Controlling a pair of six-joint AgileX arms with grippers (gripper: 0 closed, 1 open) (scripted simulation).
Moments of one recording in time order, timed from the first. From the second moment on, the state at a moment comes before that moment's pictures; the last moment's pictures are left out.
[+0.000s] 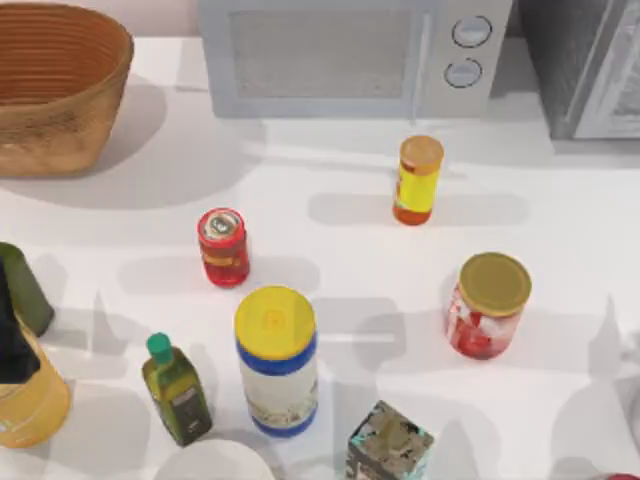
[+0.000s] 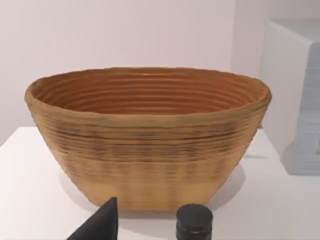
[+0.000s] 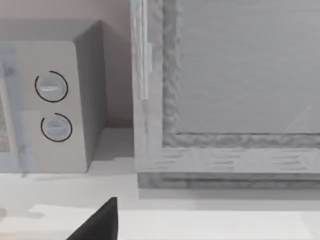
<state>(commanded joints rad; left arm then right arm) 0.00 0.00 0.00 0.00 0.00 0.00 0.00 0.00 0.00 0.00 0.00 0.00</state>
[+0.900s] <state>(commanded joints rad) 0.14 0.95 0.66 -0.30 0.55 0.69 0.00 0.00 0.00 0.00 0.00 0.00</state>
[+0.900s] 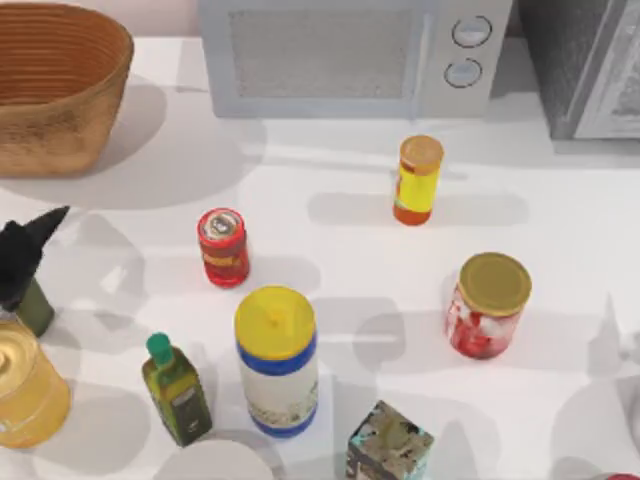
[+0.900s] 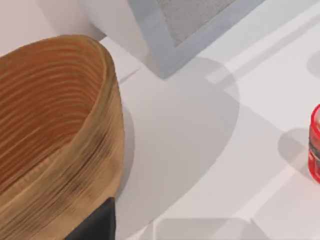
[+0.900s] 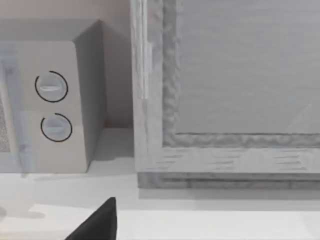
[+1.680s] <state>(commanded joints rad) 0.00 1.99 1.16 -0.55 0.95 1.36 0.00 0.00 0.00 0.00 0.00 0.00</state>
